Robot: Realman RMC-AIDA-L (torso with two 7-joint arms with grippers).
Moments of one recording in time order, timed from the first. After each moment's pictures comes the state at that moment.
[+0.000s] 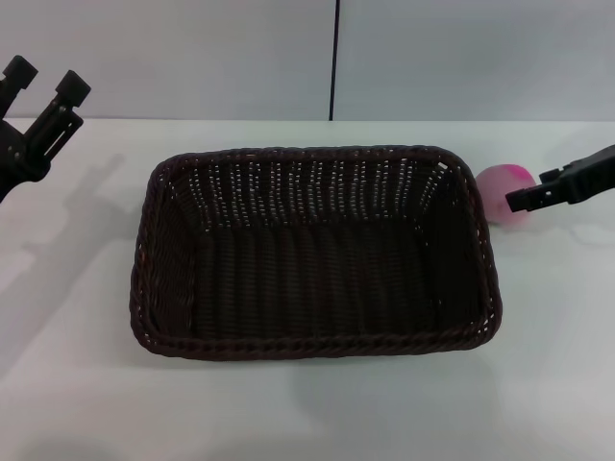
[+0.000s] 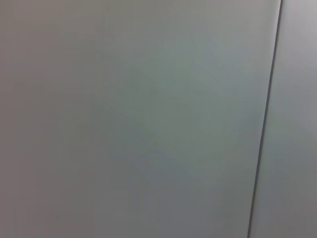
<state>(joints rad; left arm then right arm) -0.27 -2.07 0.91 0.29 0.92 1.60 -0.83 0.70 2.03 -0.75 -0.93 -2.55 -1.46 2.12</state>
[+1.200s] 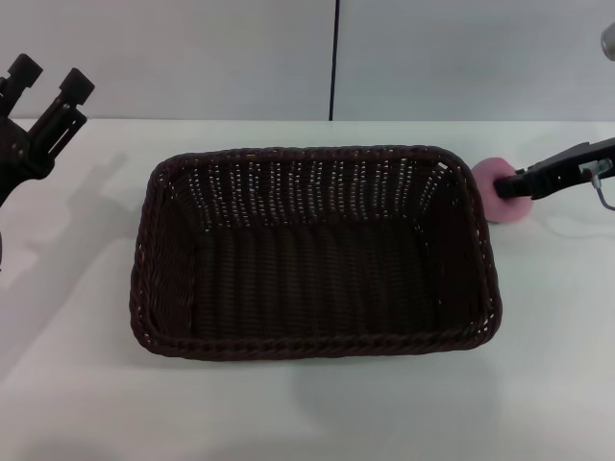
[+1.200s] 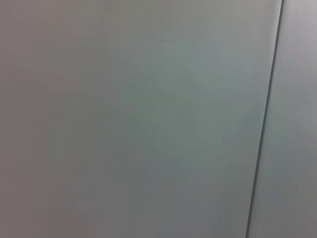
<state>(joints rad) -0.27 -2.07 0.91 0.28 0.92 1.60 -0.84 0.72 2.06 -0.82 -0.84 -2.55 -1.26 2.14</state>
